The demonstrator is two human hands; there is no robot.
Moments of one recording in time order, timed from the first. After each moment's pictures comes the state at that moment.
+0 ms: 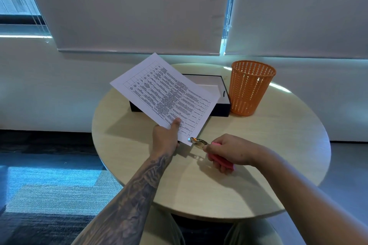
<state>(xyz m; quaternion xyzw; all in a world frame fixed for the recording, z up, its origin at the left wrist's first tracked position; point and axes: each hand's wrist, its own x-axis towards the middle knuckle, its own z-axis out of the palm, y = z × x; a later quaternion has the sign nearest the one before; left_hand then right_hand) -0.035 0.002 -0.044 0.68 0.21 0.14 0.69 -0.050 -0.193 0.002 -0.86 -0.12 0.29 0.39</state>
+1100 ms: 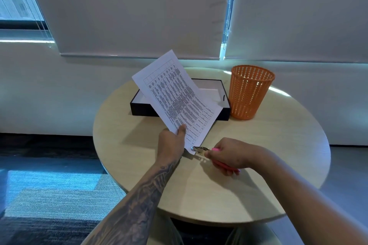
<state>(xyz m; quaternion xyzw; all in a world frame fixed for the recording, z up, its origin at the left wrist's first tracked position) -0.034 -0.006 -0.053 0.73 0.13 0.17 0.65 -0.042 -0.195 0.001 -0.92 -0.14 0.27 0.25</state>
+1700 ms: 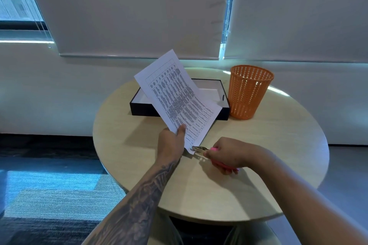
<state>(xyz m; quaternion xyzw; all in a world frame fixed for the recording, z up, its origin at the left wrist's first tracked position) -0.034 -0.006 -0.055 0.75 0.13 0.17 0.63 -0.041 -0.191 -0.001 -0.93 -0.15 0.26 0.22</state>
